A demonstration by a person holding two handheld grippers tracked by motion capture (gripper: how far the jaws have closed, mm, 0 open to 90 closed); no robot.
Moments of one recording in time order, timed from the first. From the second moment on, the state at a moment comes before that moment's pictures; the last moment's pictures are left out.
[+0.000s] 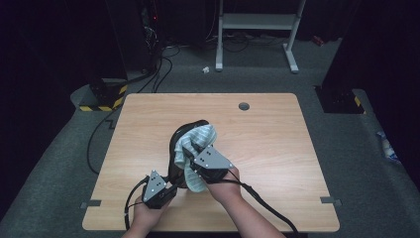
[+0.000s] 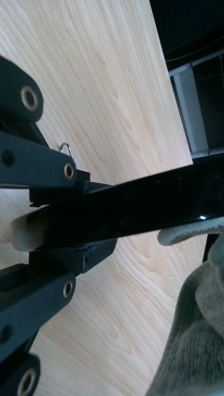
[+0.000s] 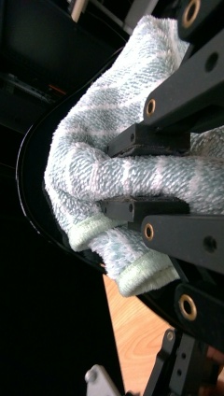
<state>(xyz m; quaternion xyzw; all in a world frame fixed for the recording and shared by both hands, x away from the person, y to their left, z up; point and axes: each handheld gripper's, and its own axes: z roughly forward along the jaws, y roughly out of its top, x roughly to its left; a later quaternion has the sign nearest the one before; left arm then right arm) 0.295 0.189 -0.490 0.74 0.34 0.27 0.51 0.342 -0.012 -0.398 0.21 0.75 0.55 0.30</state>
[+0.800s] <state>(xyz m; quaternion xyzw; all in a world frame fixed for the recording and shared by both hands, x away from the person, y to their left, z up) 0.295 0.190 -0.490 0.74 0.34 0.27 0.51 0.428 -0.063 -0.399 0.33 0.74 0.49 0.32</state>
